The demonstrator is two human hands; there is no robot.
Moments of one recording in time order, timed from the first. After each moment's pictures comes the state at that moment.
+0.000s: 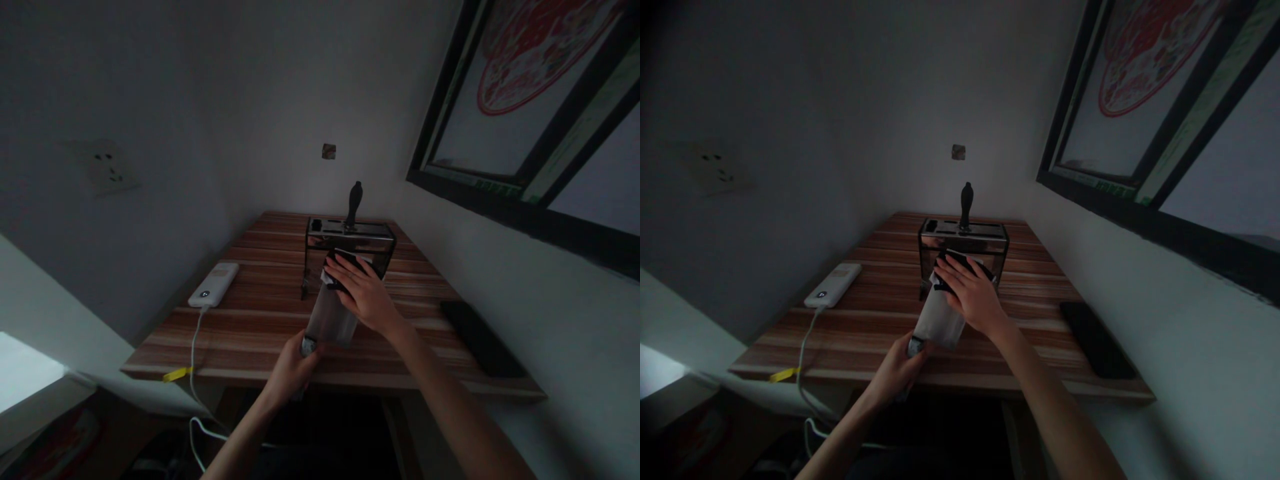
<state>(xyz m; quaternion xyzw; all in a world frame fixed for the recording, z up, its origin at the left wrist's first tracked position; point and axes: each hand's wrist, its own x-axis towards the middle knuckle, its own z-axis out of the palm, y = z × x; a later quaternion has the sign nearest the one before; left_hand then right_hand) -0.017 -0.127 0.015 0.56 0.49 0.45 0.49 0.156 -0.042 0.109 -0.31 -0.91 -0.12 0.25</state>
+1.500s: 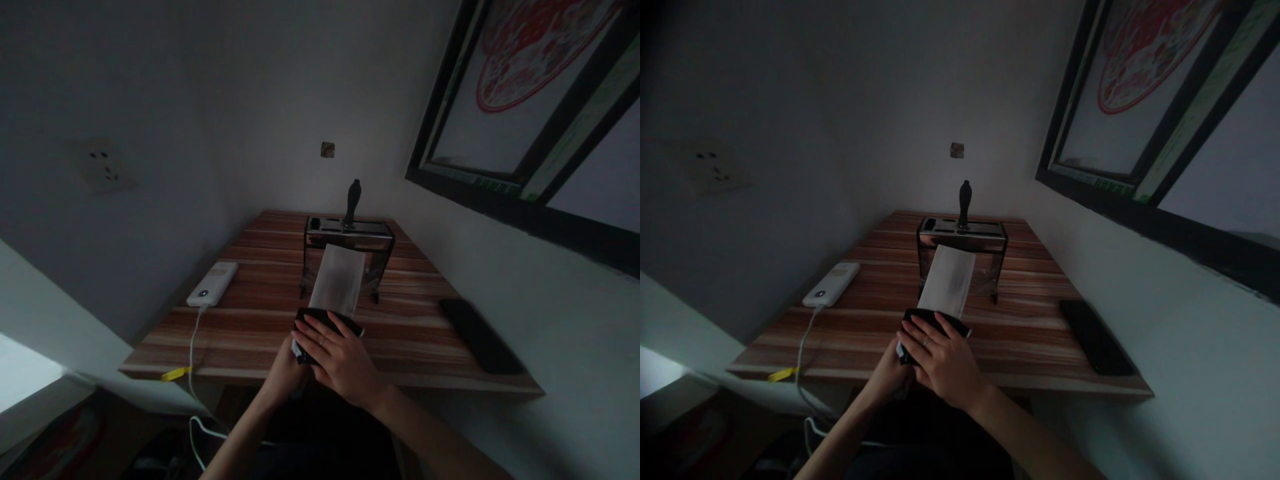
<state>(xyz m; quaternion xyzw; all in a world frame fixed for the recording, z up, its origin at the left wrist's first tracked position) -0.018 -0.127 0.016 0.50 0.52 0.51 0.47 0.126 -0.117 0.056 -0.26 -0.94 -0.04 0.20</state>
